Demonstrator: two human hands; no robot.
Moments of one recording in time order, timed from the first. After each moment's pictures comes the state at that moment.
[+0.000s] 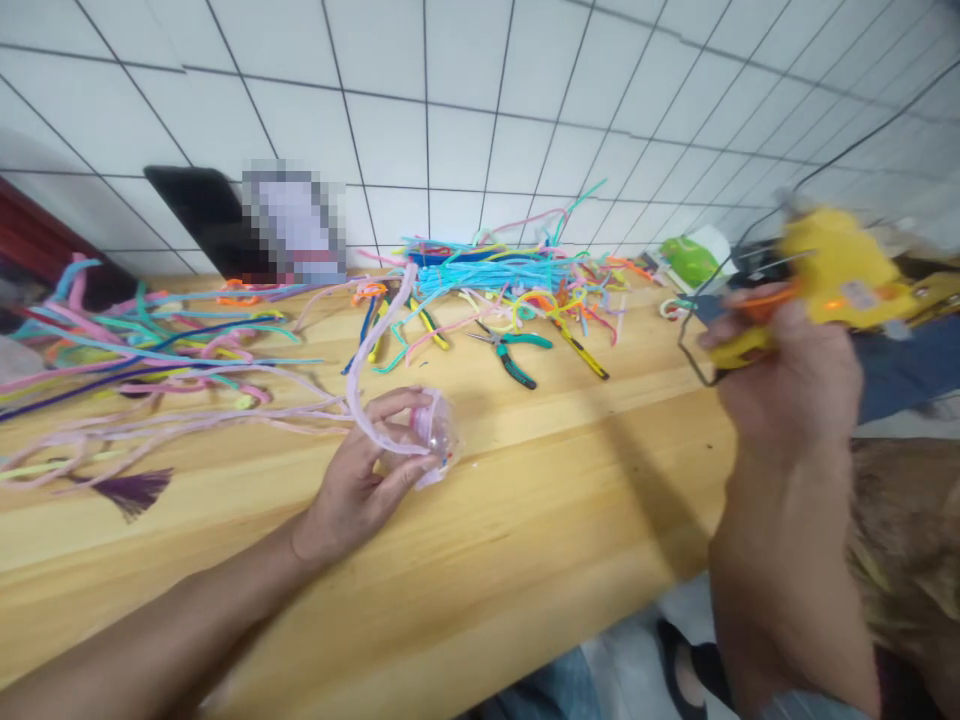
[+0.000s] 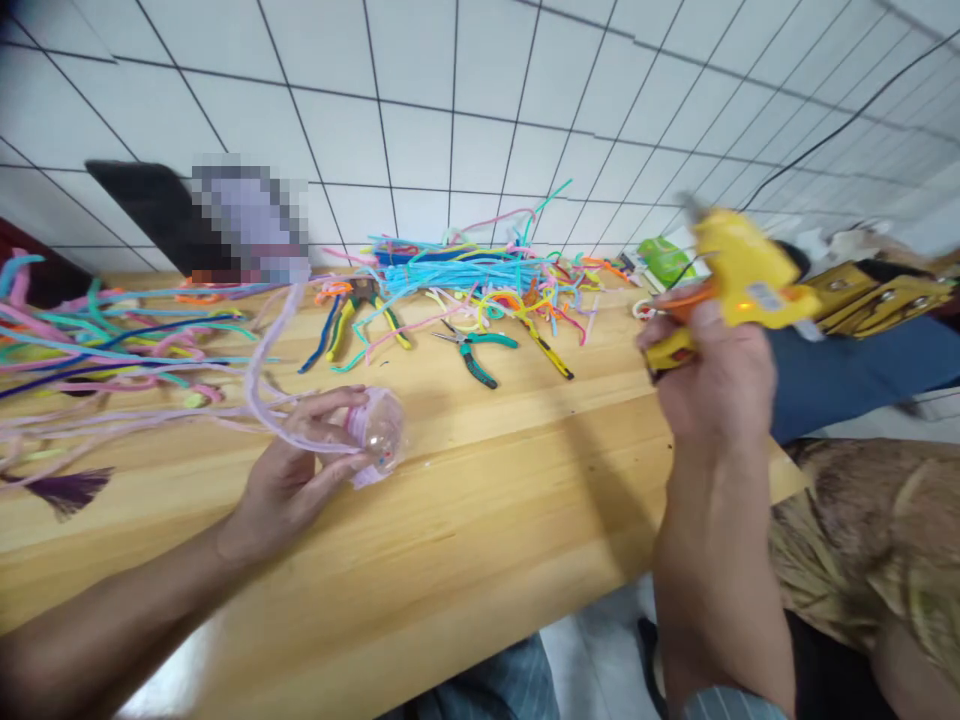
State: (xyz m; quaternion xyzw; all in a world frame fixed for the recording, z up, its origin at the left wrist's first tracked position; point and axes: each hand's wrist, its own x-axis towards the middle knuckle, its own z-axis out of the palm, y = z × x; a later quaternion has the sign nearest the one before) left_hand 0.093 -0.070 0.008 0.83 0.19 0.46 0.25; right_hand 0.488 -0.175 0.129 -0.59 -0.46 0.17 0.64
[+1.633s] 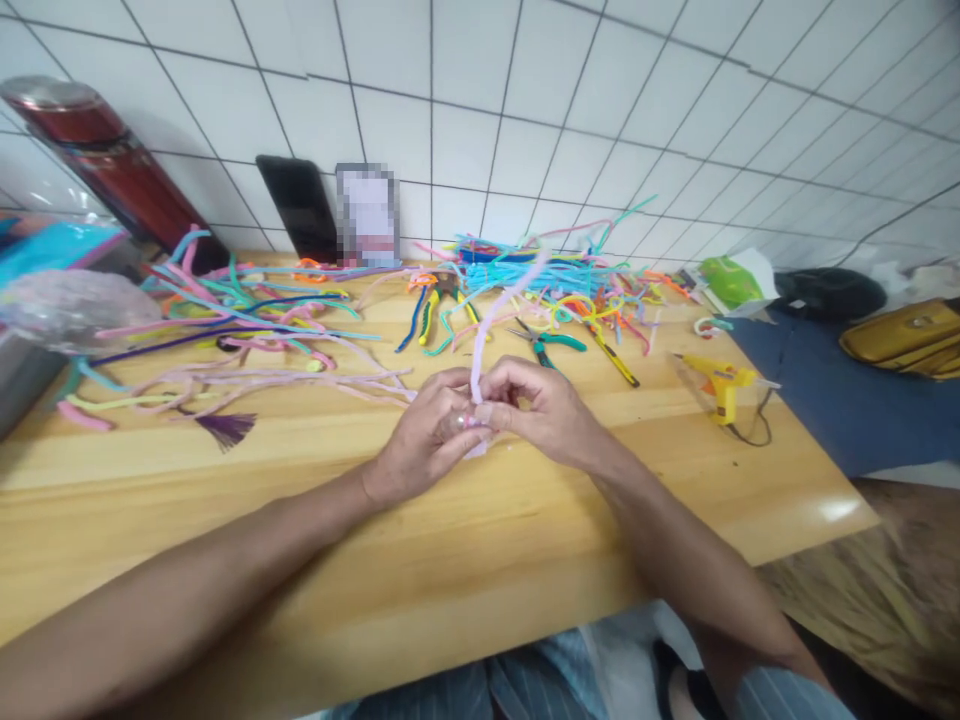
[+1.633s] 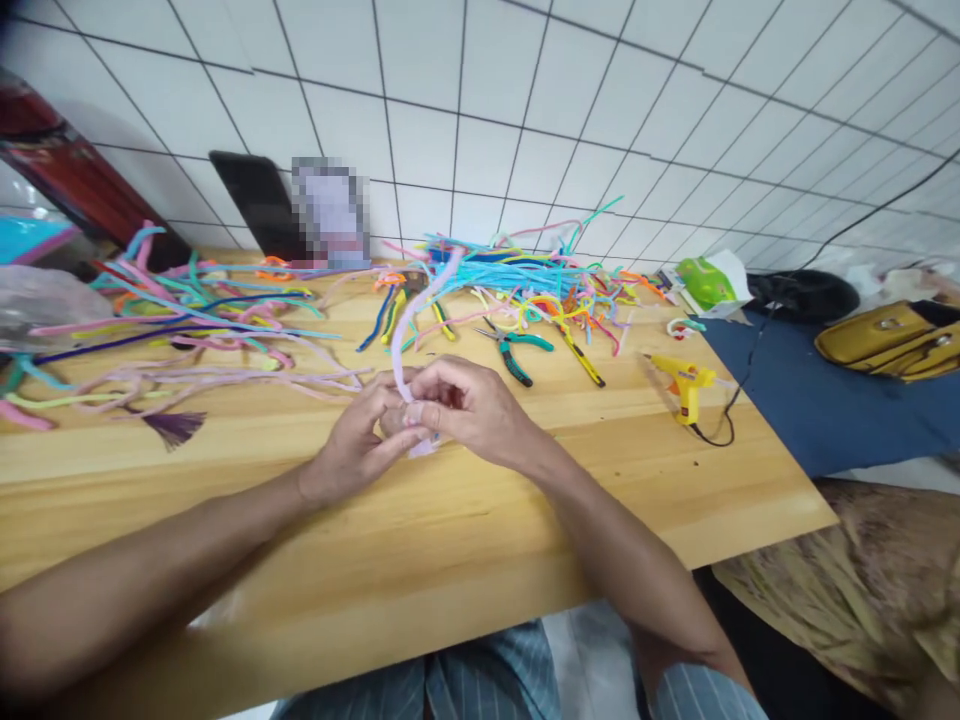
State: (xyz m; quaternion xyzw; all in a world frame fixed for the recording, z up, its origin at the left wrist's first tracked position) left_hand 0.102 -0.067 0.006 0.83 0.16 0.47 0.25; right_hand 0.303 -0.107 0.084 -0.46 -0.68 0.41 0.40
